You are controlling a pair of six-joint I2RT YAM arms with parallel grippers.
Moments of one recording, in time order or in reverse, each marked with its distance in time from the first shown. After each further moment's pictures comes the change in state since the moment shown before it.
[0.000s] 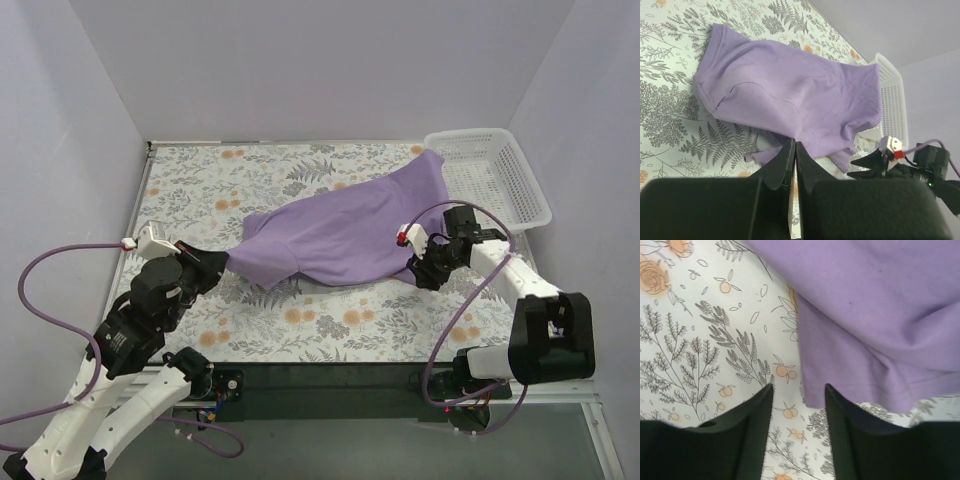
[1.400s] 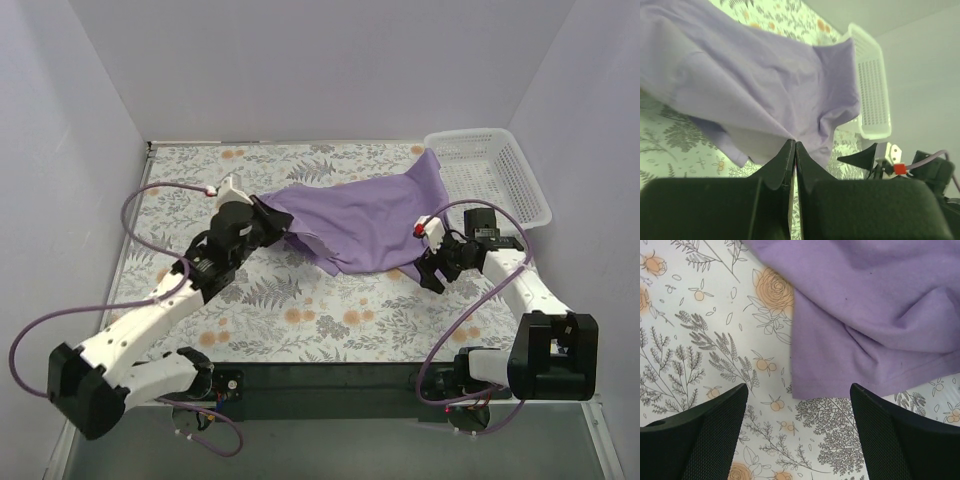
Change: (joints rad) left arm -0.032 0.641 0.013 0.630 0.197 0.006; right arm -0.115 -0.125 -0.039 0.072 -0.049 0.076
